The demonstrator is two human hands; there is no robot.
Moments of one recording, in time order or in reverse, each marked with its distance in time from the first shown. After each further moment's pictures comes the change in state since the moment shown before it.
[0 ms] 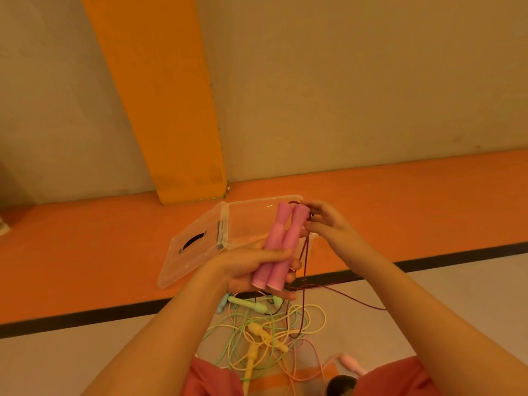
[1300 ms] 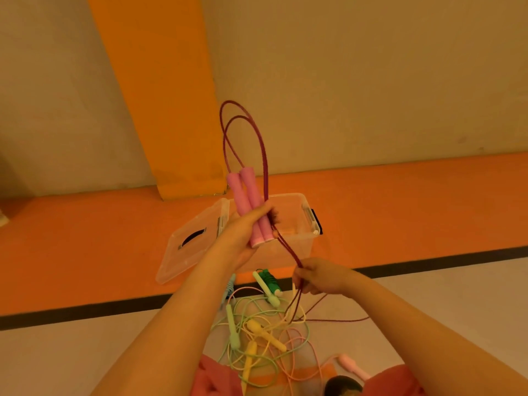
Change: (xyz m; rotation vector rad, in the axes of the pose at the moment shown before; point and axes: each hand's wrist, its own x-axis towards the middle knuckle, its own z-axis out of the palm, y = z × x) left_hand 0.033 0.023 -0.015 -0.264 0.501 0.491; right_hand -0.010 0.051 0.020 -0.453 -0.433 0.565
